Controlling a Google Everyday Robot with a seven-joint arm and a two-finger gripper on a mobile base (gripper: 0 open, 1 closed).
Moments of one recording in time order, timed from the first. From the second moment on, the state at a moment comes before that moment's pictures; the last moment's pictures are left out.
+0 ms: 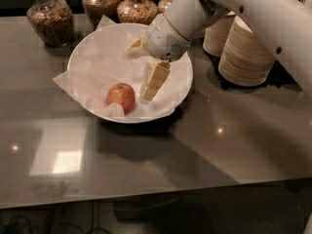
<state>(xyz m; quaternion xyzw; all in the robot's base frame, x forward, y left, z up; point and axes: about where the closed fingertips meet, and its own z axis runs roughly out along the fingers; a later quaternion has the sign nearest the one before) 0.547 0.039 0.915 -0.78 0.52 0.22 0.27</state>
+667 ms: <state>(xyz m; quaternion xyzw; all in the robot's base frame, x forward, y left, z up) 0.548 0.064 0.899 -0.81 0.48 0.25 0.24</state>
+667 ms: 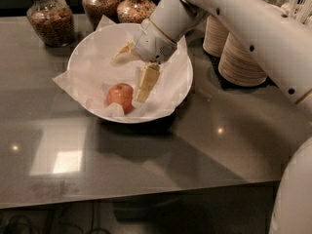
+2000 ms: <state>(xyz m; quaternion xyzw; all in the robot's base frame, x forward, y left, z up) 0.555 0.066 0.867 -0.84 0.43 0.24 0.23</state>
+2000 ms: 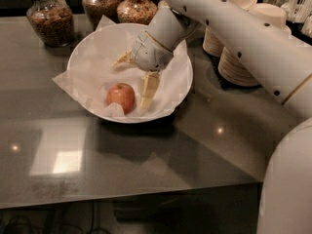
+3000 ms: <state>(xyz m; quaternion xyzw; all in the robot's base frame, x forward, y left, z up) 0.552 0.079 0.847 -0.85 0.41 0.26 0.22</state>
